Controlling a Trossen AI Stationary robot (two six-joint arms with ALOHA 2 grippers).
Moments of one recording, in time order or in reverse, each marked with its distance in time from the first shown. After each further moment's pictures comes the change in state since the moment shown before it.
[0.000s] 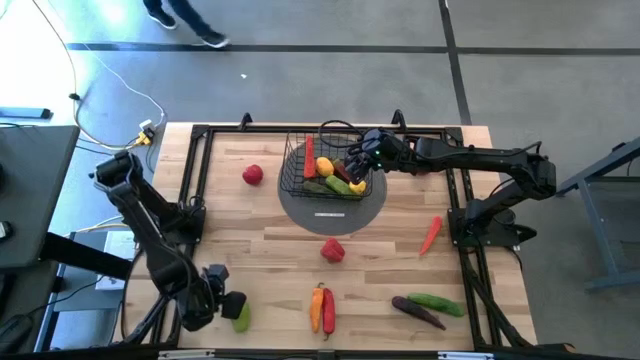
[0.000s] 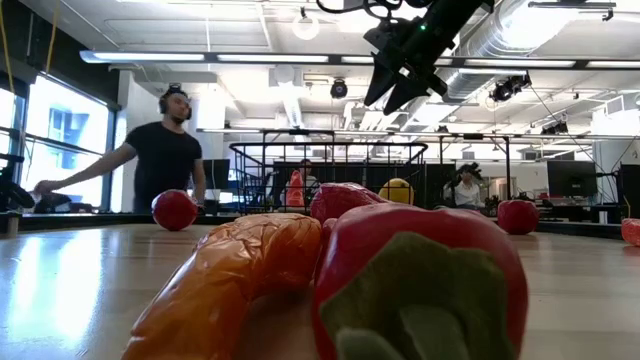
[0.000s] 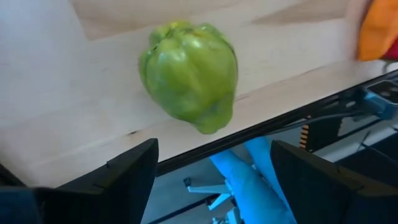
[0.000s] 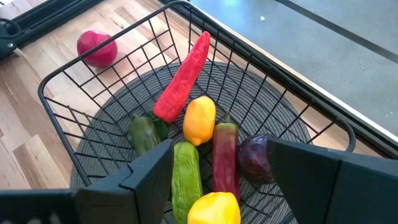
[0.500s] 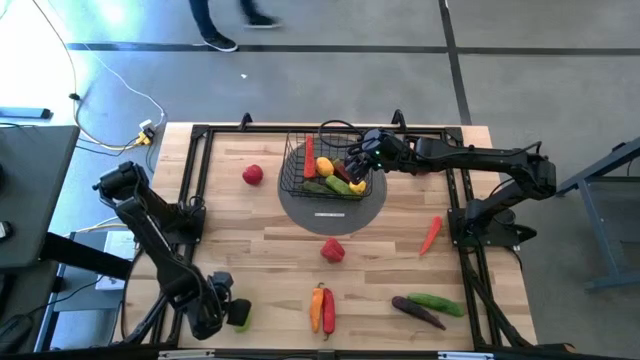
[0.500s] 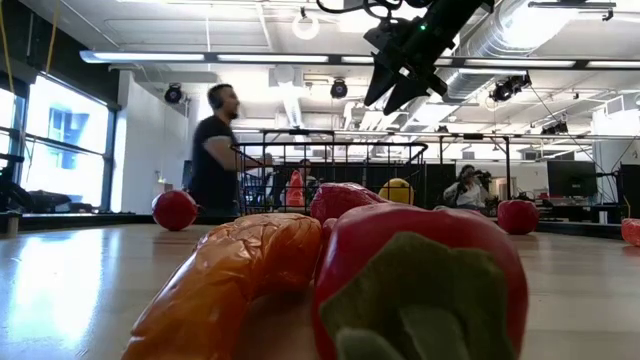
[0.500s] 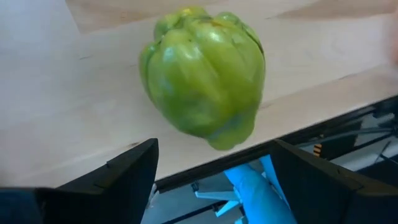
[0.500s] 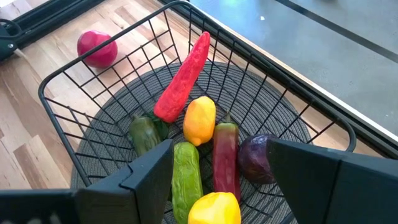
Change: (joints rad) left arm 0.006 0.120 0.000 0.068 0.033 -0.017; right arm 0.000 0.000 0.000 0.001 0.000 0.003
